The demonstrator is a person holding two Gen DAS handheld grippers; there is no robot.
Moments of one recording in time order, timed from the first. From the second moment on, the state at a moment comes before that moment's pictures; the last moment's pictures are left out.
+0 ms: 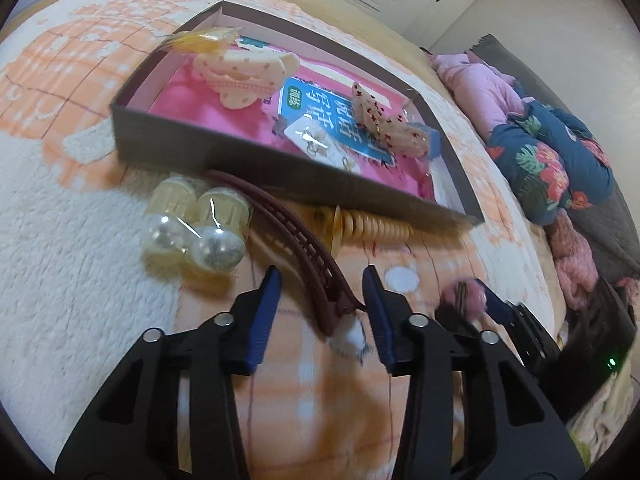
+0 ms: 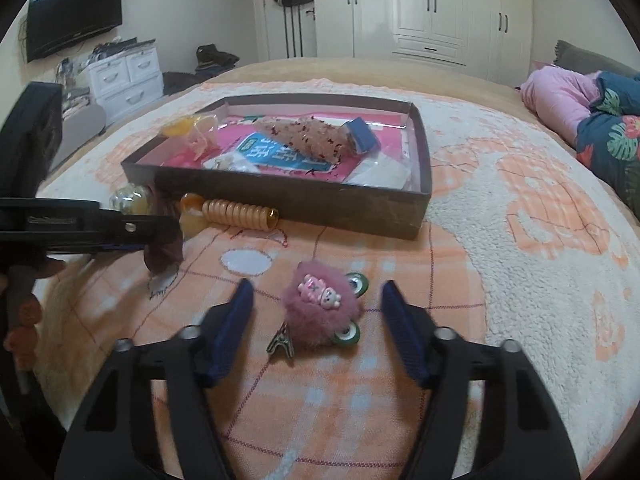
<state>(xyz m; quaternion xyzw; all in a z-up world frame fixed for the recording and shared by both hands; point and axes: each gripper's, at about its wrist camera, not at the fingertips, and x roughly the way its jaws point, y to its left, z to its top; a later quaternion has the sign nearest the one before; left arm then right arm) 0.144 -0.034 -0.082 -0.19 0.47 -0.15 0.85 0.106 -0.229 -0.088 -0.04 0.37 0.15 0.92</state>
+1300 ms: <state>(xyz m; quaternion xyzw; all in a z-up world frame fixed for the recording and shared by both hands) 0.108 -0.040 -0.045 -0.15 0.43 -0.26 0.86 0.074 -0.233 -0.047 -0.05 0.32 0.16 0.93</state>
